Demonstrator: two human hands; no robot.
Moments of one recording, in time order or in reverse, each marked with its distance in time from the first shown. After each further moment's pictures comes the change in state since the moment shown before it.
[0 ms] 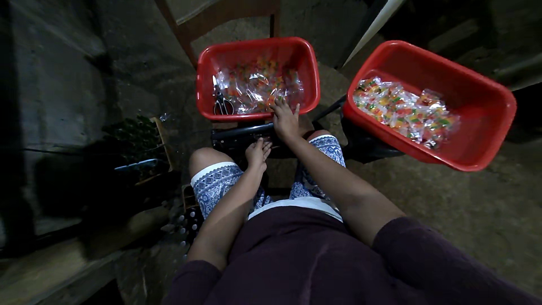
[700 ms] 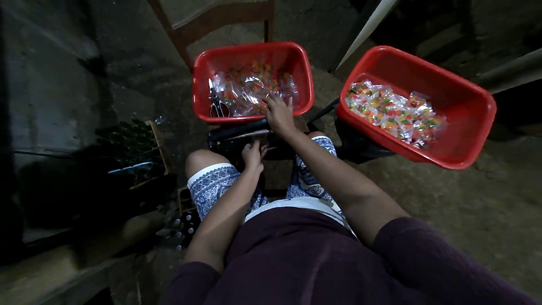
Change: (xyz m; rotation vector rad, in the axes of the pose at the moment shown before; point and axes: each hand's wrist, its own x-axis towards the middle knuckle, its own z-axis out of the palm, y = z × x) left_hand -0.004 0.001 0.003 0.025 -0.001 0.065; right_hand 0.019 -0.027 -0.040 0.029 -0.107 -0.015
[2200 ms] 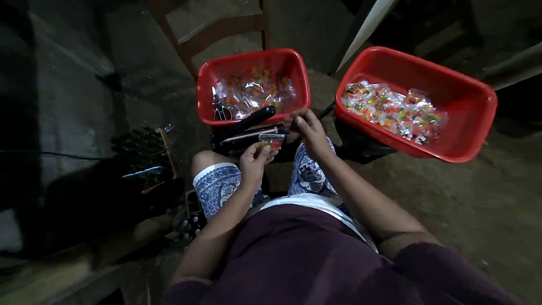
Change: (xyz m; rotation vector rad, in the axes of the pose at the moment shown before) left_hand -0.103 0.042 -0.025 0.181 -0.389 0.415; right_hand -0.109 0.008 -0.066 1.047 0.121 -0.085
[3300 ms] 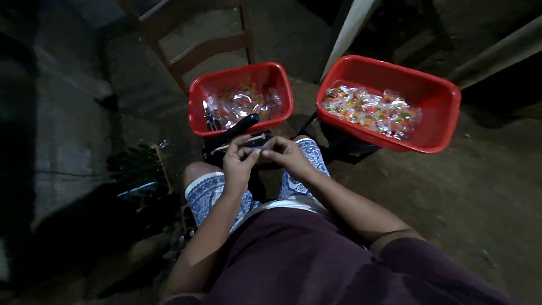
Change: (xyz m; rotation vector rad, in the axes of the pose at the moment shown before) left_hand -0.015 0.044 0.014 0.136 -0.019 0.154; right_hand -0.051 -0.043 0.025 0.067 -0.106 0.145
